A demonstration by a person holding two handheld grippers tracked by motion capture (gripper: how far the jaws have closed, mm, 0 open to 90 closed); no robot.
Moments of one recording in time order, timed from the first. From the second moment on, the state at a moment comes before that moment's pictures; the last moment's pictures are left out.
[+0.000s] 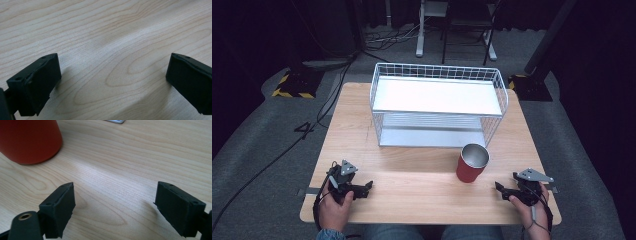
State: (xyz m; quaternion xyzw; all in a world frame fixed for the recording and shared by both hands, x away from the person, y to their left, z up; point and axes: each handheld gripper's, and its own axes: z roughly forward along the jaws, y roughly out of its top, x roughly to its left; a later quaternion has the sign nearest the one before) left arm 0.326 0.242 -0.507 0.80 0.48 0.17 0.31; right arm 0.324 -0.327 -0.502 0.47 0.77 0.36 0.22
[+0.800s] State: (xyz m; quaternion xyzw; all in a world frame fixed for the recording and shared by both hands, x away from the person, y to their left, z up) left arm 0.328 0.242 -0.507 0.80 0.48 0.17 0.31; right arm 0.313 -0.302 -0.475 0.42 0.74 0.49 0.22
